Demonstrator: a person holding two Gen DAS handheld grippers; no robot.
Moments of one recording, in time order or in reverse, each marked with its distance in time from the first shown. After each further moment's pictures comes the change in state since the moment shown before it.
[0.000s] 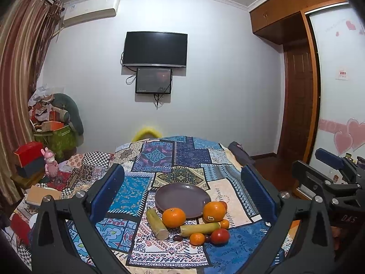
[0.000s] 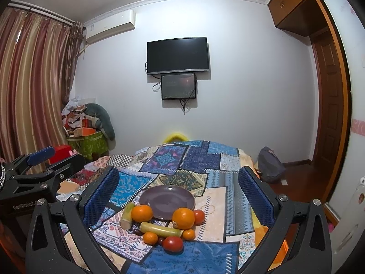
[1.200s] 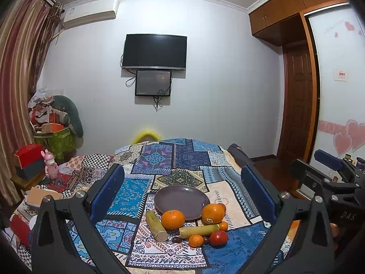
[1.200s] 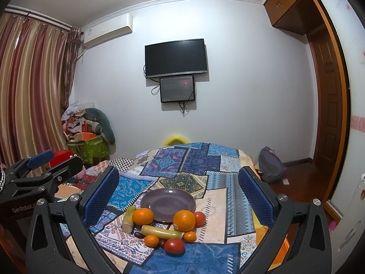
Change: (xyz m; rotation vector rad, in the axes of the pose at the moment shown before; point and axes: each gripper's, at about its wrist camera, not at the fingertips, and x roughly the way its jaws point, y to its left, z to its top) left arm -0.002 -0.005 0.001 0.003 -0.012 0.000; right arm 0.000 -0.002 -0.001 0.020 -0.016 0.003
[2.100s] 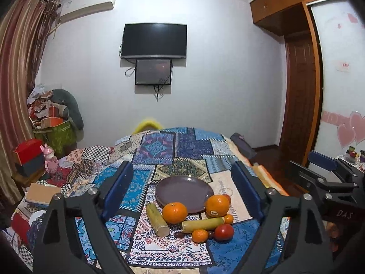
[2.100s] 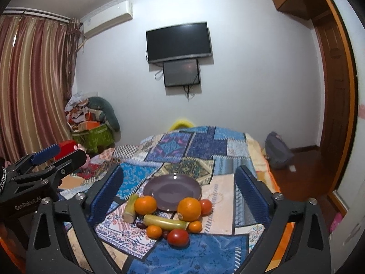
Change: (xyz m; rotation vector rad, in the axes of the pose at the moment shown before) left arm 0.031 0.006 -0.014 0.013 0.078 0.011; right arm 0.036 -0.014 -0.017 0.041 0.134 0.055
